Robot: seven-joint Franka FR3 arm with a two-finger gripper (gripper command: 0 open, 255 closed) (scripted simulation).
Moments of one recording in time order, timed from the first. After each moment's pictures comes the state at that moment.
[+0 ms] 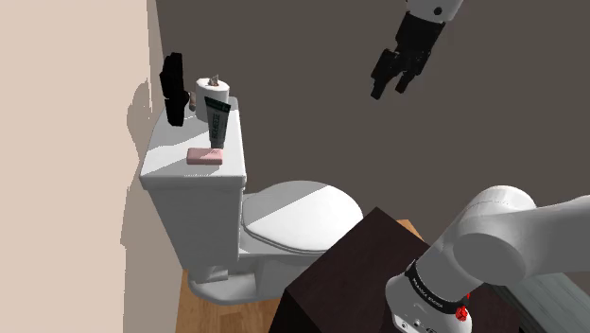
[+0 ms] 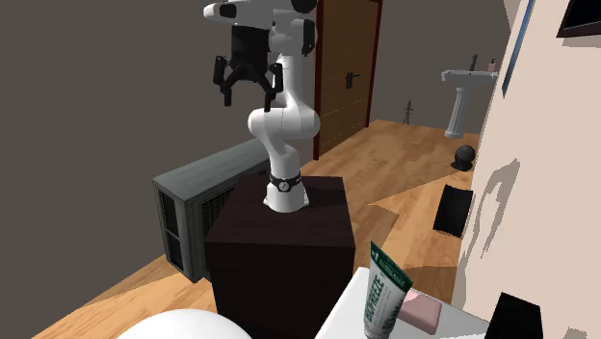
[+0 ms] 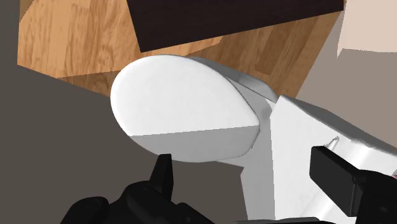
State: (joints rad) arm -0.02 -0.78 -0.02 -2.31 -0.12 1.61 0.11
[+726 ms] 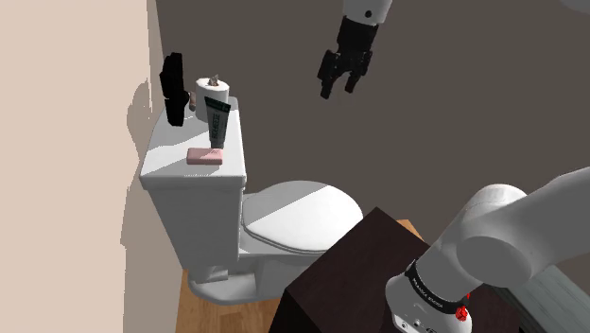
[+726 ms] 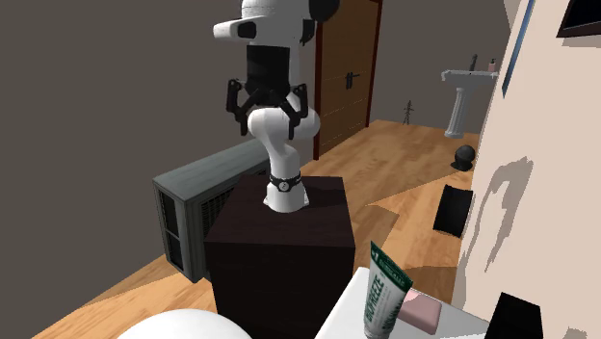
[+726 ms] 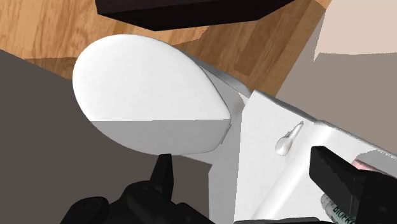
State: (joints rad) arm 0.04 -0.46 0.02 -2.16 -0.05 1.74 0.12
